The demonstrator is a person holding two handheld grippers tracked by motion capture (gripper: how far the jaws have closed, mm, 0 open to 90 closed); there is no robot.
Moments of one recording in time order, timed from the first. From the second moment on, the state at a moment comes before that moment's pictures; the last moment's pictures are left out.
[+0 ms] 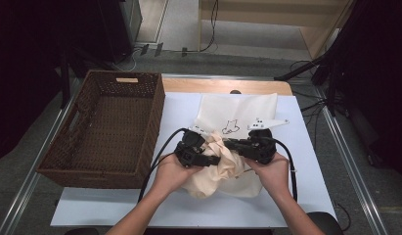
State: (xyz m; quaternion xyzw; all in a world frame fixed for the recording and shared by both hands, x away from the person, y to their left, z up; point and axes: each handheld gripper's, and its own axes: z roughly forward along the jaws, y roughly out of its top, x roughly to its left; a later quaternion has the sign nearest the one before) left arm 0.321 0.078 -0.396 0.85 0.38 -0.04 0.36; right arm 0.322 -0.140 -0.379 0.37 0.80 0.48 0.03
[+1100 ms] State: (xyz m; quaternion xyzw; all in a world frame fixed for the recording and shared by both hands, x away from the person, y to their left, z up) left arm 0.343 0.057 -0.408 0.85 0.37 -0.10 0.37; right arm 0.320 -0.151 -0.376 0.38 0.77 0.51 0.00
